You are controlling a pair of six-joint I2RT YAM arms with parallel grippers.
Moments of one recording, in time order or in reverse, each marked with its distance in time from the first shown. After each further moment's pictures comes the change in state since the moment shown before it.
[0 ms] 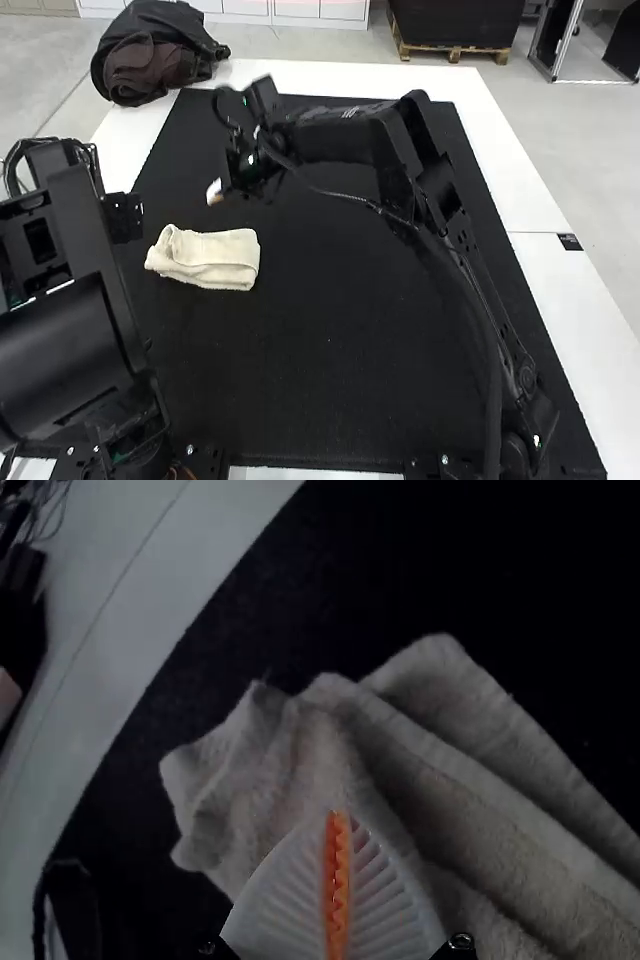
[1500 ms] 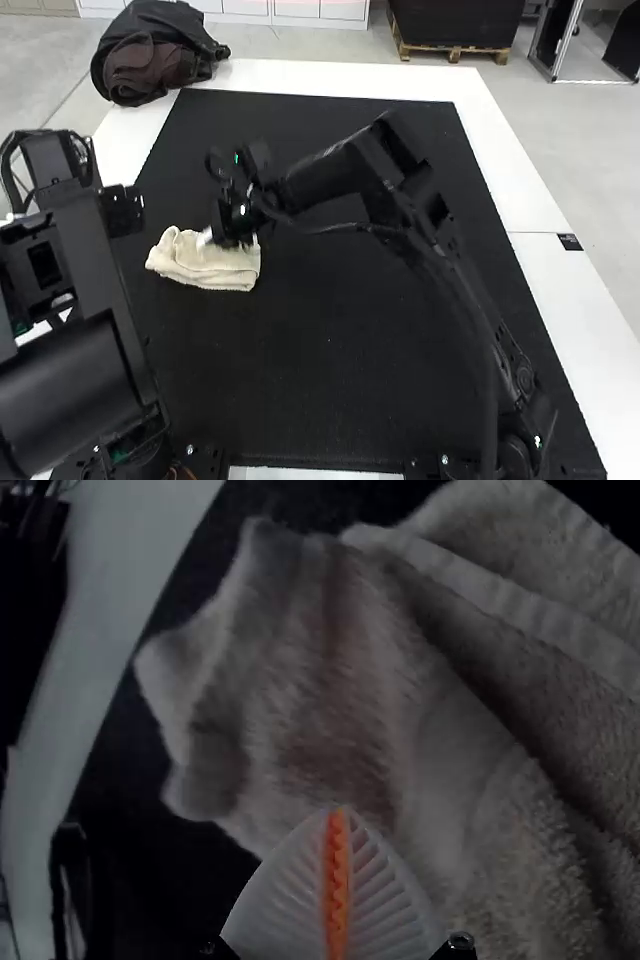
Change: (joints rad) left arm -0.003 -0.076 0.044 -0.121 0.024 -0.055; right arm 0.059 0.015 -0.147 0.218 -0.047 0.115
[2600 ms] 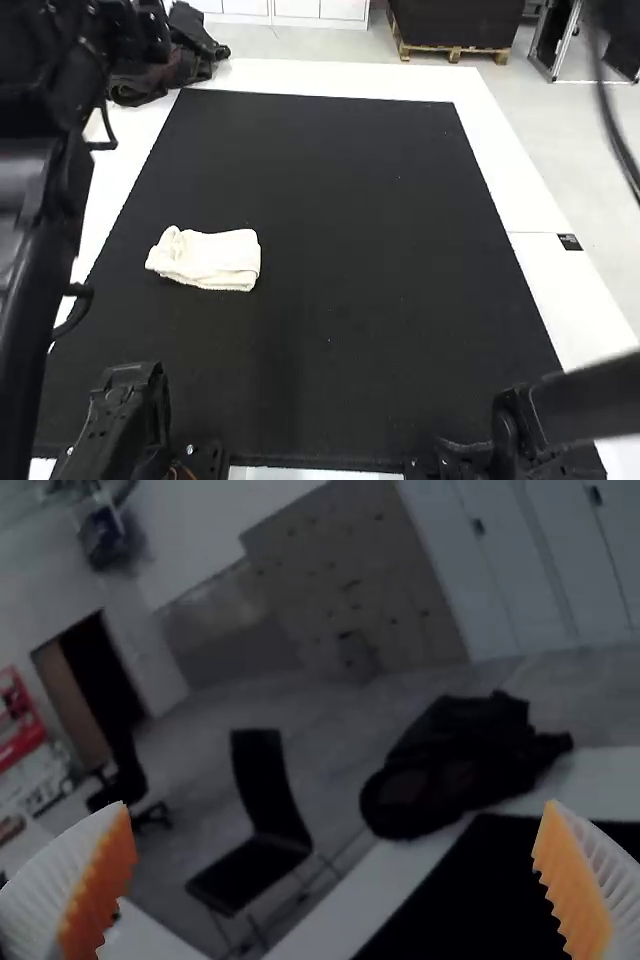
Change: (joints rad) left arm -0.437 -0.509 0.409 -0.137 -0.050 -0.220; right arm -0.553 -1.335 -0.321 -0.153 0.196 -0.048
